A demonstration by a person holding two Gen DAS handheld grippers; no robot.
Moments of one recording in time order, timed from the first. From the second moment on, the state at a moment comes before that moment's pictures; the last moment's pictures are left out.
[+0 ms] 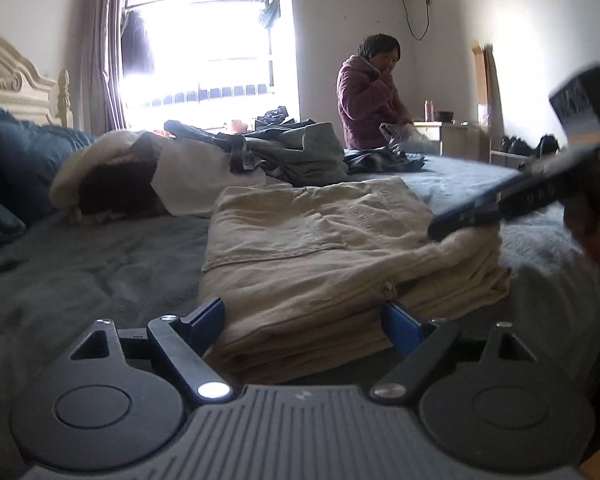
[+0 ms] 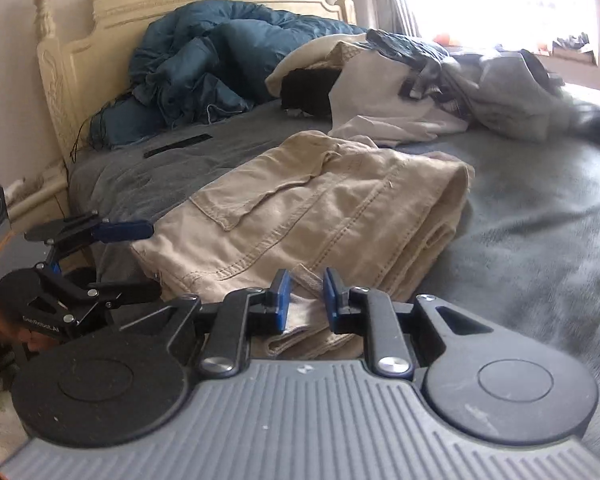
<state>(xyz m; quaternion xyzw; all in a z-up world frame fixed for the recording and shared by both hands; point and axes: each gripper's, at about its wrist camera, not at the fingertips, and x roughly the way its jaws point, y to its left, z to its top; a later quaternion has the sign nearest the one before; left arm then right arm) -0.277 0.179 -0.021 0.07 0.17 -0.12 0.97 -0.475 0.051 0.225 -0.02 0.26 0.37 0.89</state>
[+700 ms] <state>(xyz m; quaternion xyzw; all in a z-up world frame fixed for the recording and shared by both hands) -0.236 0.237 -0.032 -0.18 0.21 -0.13 0.95 -0.413 0.053 0.264 0.02 0.24 0.30 0.92</state>
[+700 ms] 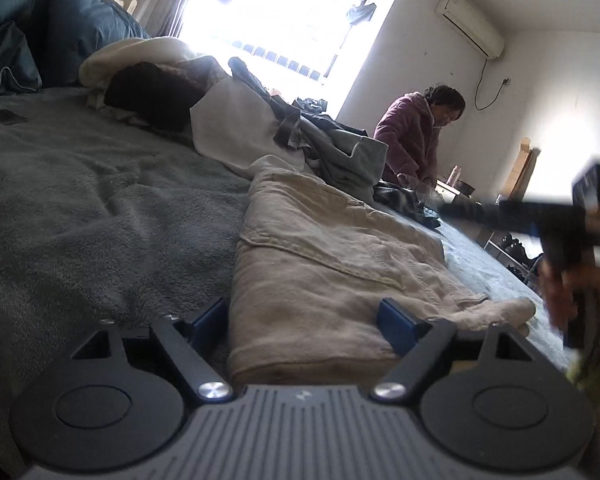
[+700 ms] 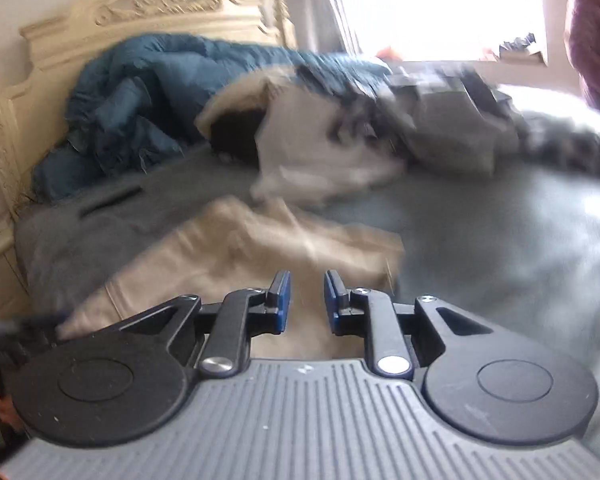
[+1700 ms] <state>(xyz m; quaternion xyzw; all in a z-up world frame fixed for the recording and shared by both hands) -0.138 0.256 0.048 -0.08 0.20 -0.20 0.96 -0.318 0.035 0.255 0.17 0.36 0.35 0.85</state>
